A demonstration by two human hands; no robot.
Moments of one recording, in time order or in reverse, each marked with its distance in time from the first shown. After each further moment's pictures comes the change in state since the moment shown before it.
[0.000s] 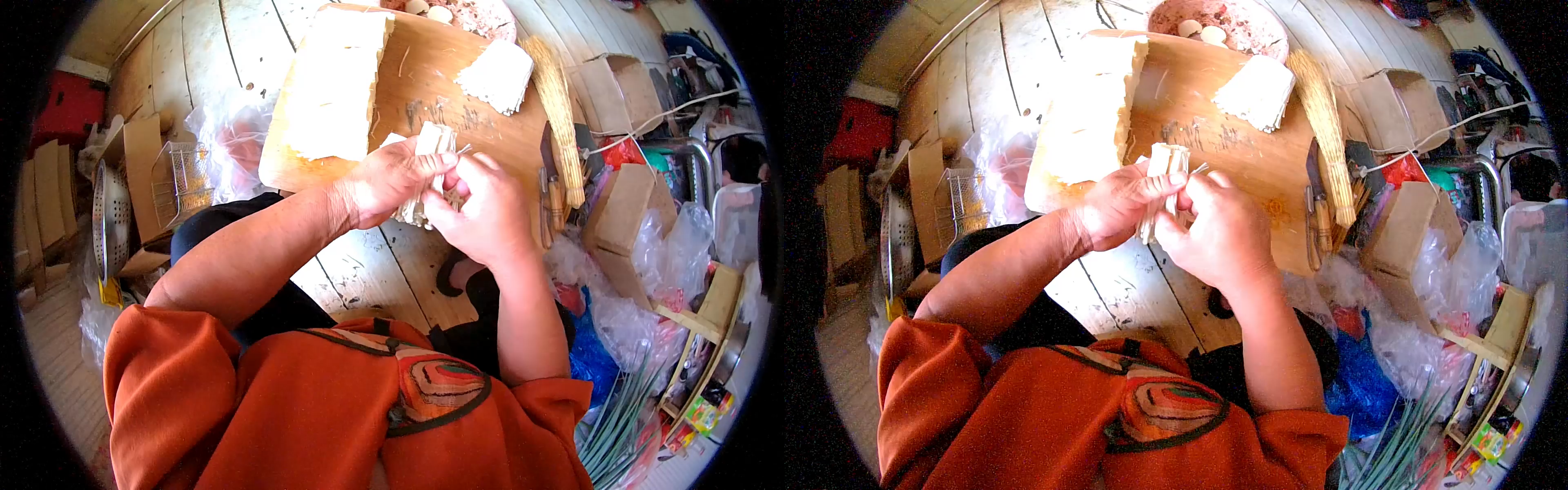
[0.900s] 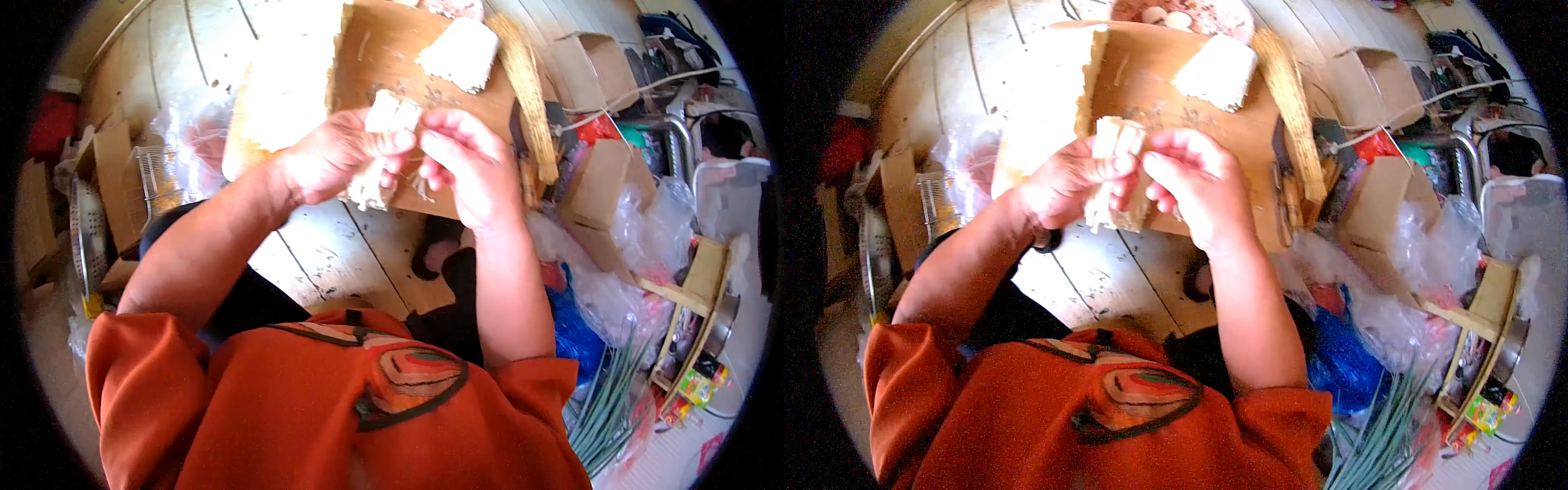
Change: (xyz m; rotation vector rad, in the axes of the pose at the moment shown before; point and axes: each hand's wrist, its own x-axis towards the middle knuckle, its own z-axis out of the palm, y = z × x) left_hand -0.006 0.023 0.005 -0.053 -0.057 -0.019; right_hand 0.005 0.023 -0.010 1.142 -0.028 0.457
